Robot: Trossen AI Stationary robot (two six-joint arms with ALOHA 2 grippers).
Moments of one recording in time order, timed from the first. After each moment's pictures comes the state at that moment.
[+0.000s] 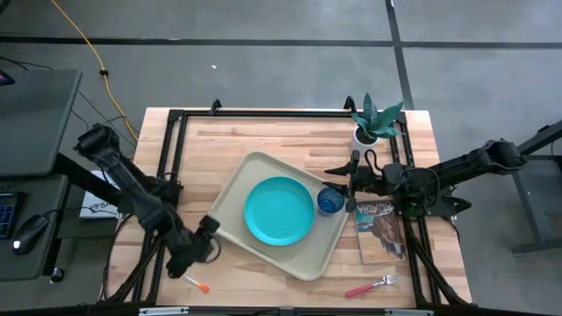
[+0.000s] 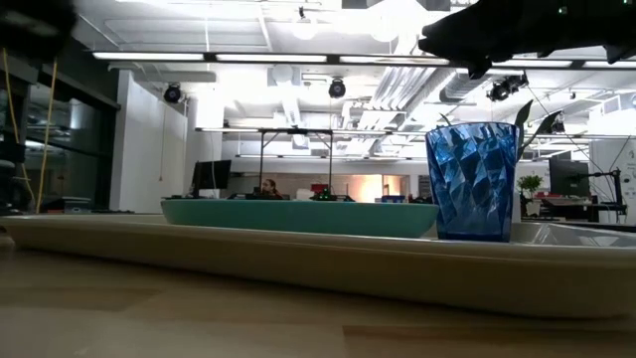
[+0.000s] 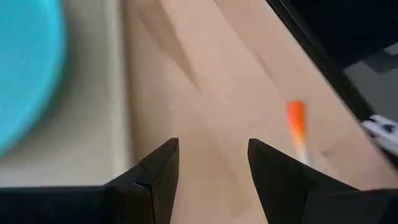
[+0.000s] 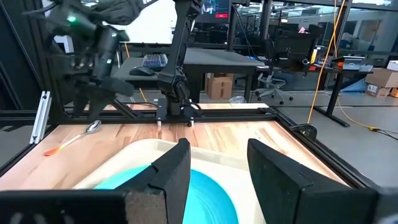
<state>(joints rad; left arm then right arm) -0.72 1.27 0.81 -0.63 -0.11 -0.24 0.17 0.95 0.35 0.60 0.30 -0.06</state>
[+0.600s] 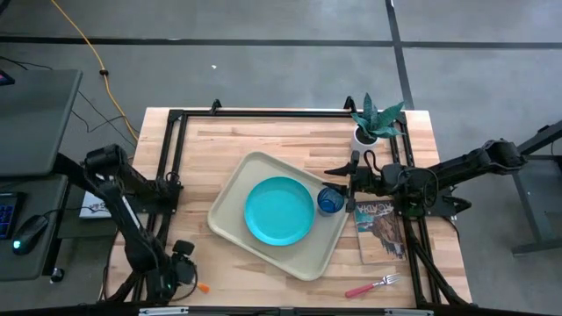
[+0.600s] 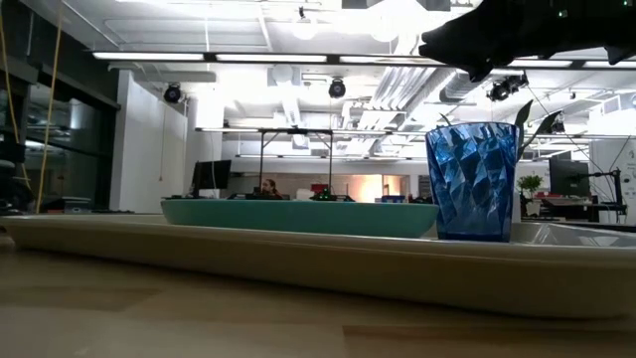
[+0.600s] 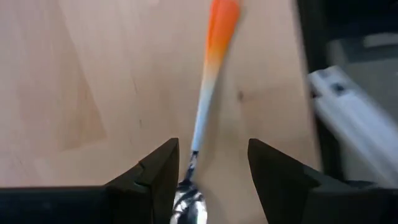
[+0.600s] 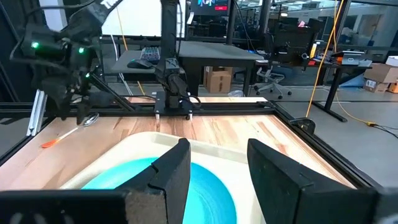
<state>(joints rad) -1.06 1.55 0.81 -0.56 -0.06 -0.91 0.17 0.95 0.35 0.58 0.31 -0.05</state>
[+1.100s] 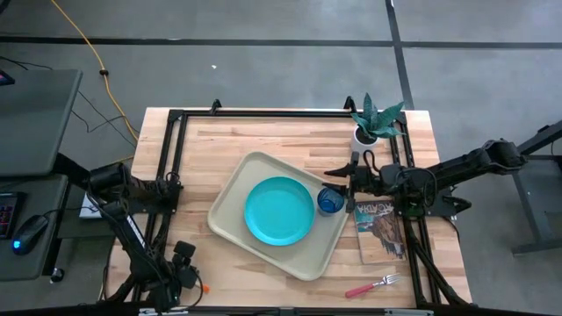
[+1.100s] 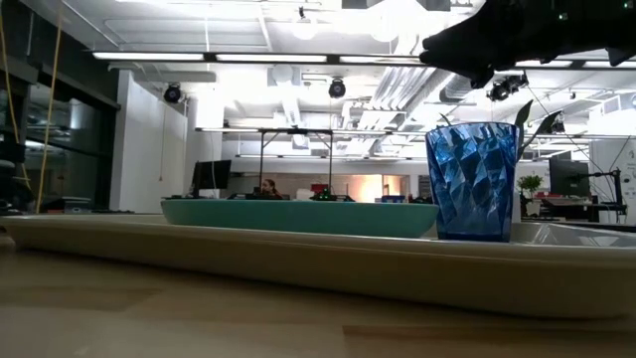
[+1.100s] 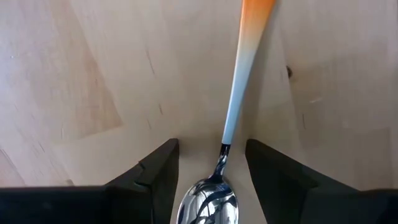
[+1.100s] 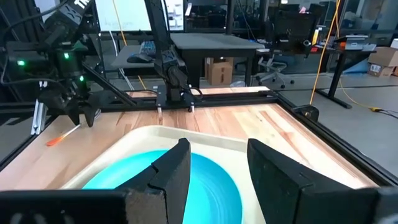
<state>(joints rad) -1.07 1.74 0.94 -0.73 -0.05 -0.88 0.17 0.95 0.35 0.54 0.31 0.00</state>
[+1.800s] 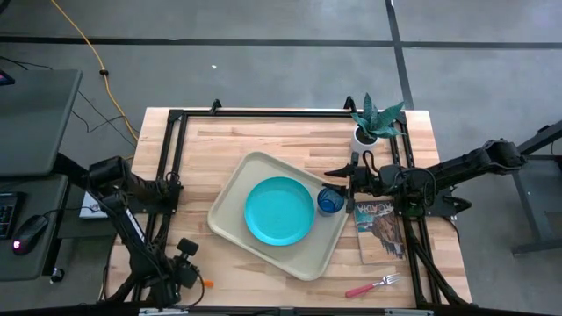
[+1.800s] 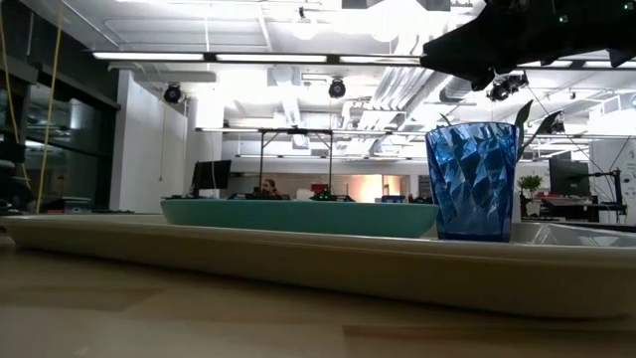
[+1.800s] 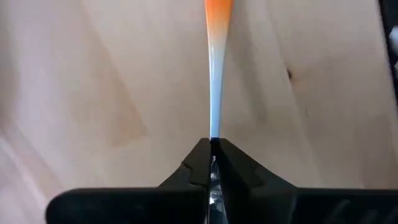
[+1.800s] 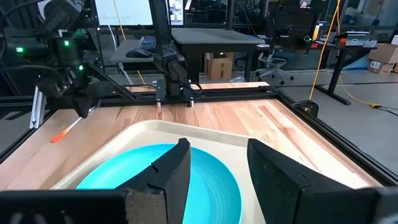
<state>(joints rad) -1.05 1.67 0.94 -0.77 -0.09 -0.74 0.17 0.95 0.35 0.52 0.31 0.00</state>
